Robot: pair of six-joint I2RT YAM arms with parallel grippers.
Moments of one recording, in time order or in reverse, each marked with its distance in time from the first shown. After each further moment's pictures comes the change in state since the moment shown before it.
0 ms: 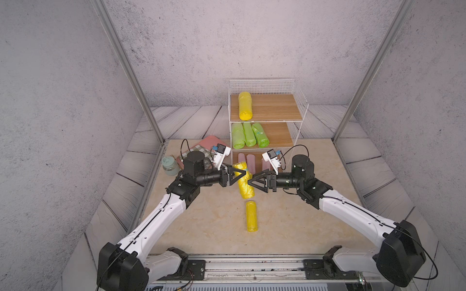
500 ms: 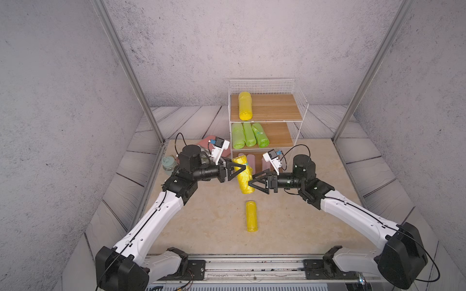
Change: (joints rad) left arm 0.009 0.000 0.094 -0.032 0.053 0.017; right arm -0.002 -0.010 0.005 0.013 -0.025 0.006
